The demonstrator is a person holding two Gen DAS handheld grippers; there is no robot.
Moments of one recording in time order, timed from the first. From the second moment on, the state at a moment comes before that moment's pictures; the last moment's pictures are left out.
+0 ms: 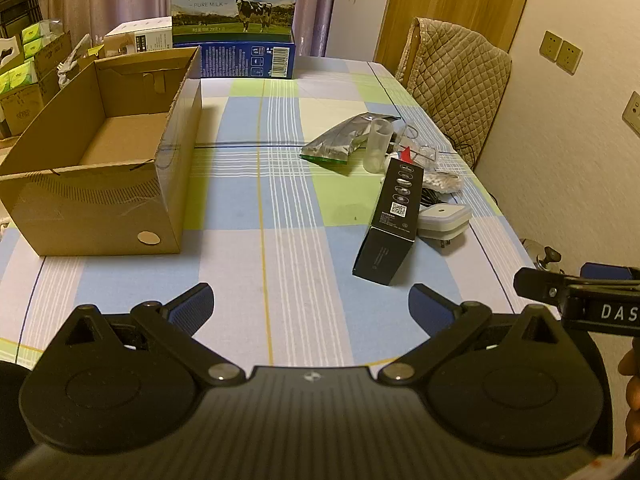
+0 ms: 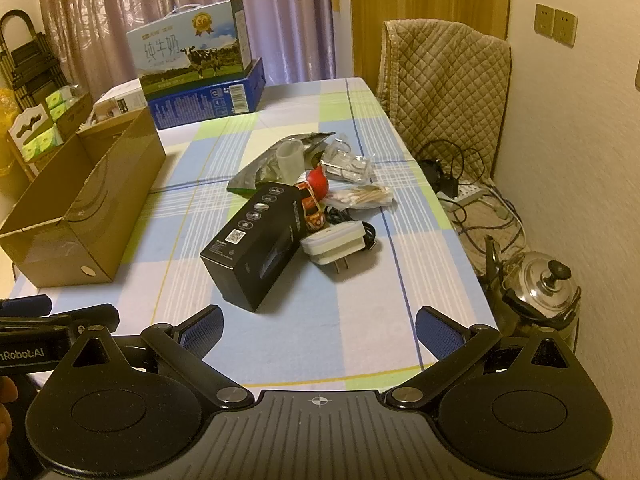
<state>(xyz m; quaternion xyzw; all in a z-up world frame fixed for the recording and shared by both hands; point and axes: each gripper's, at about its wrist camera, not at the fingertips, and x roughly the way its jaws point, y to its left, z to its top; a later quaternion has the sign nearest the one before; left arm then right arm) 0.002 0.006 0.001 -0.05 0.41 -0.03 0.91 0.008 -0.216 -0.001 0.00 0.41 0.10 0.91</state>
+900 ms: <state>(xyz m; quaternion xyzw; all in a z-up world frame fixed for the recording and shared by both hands) 0.007 0.007 -0.002 -0.06 0.41 -0.03 0.91 0.010 -0.220 -0.009 0.01 0.40 0.11 0.91</state>
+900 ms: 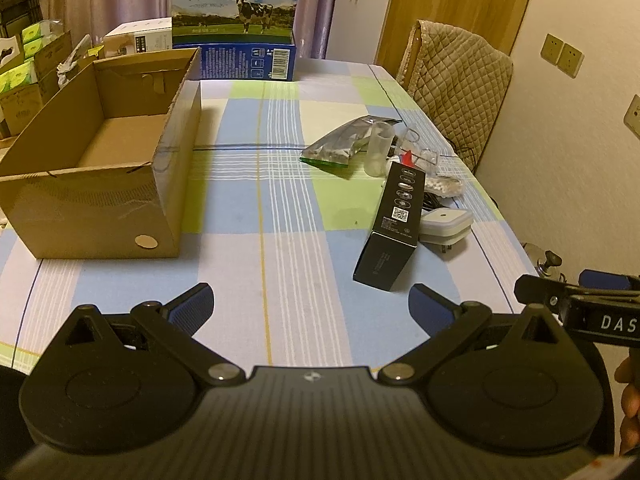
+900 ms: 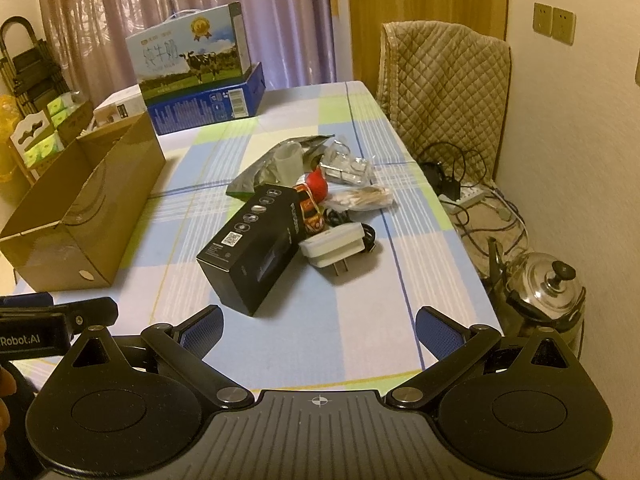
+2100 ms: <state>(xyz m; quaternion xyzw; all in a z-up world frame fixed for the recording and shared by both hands) 0.142 -0.062 -0.062 0.06 0.44 -0.20 0.87 0.085 -0.270 -0.036 0.02 0.42 0.11 0.90</state>
